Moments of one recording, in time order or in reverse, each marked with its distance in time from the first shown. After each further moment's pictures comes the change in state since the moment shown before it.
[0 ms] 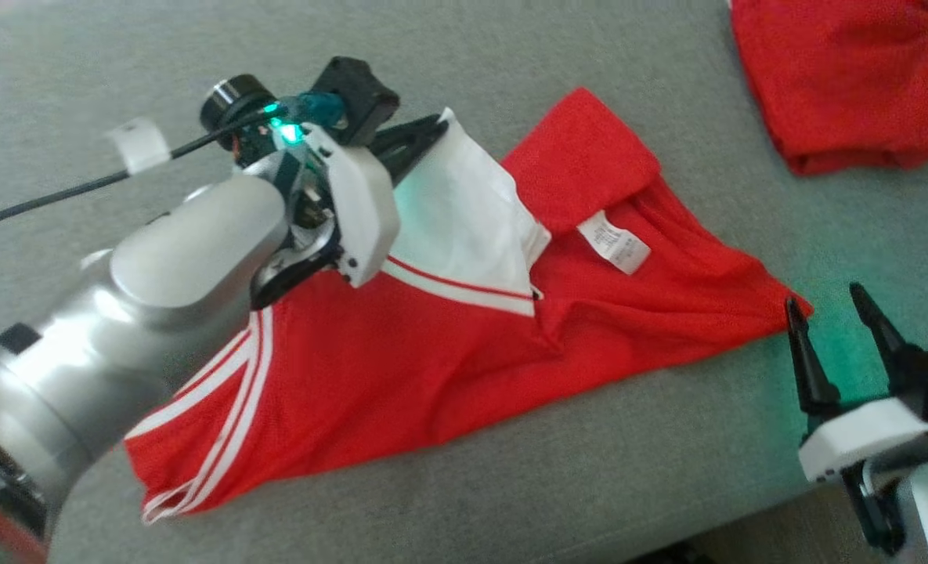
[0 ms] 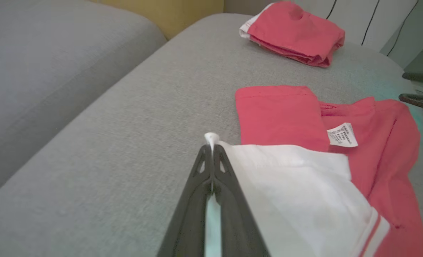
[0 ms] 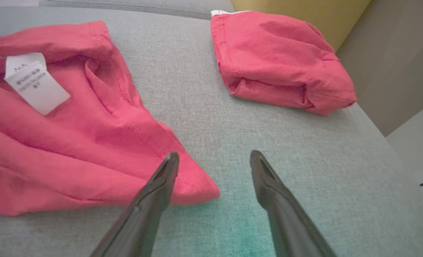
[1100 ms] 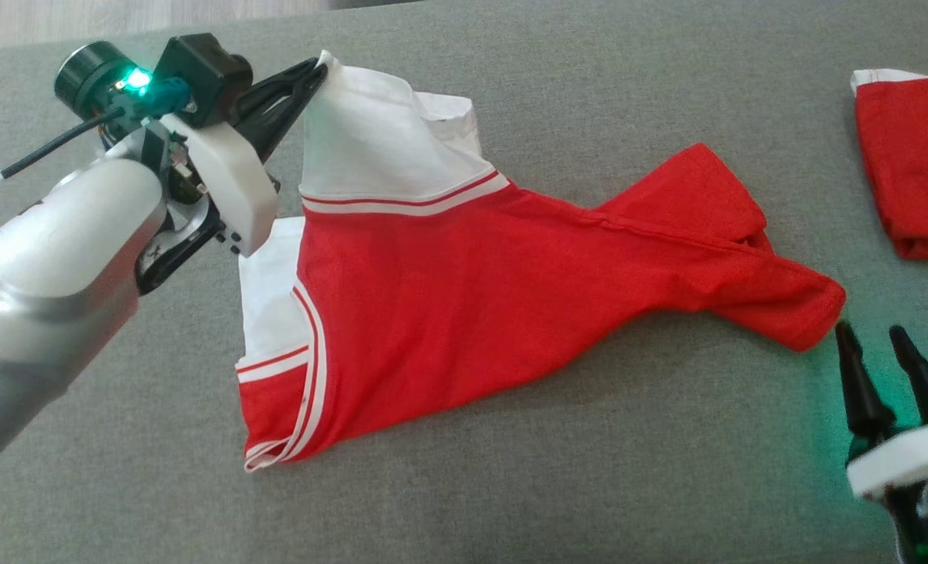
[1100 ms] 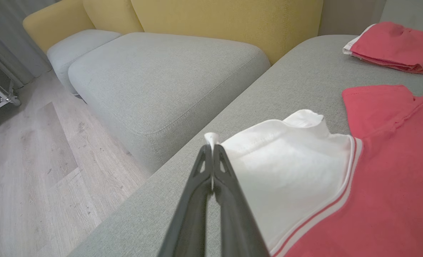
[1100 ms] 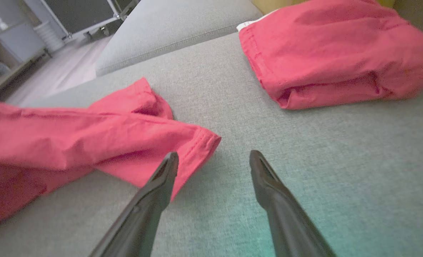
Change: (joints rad) left arm -0.025 0.160 -0.009 0.032 0.034 0.000 -0.193; right arm 0.108 -0.091 0.015 -0.052 0.441 0.000 0.072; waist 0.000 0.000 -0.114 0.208
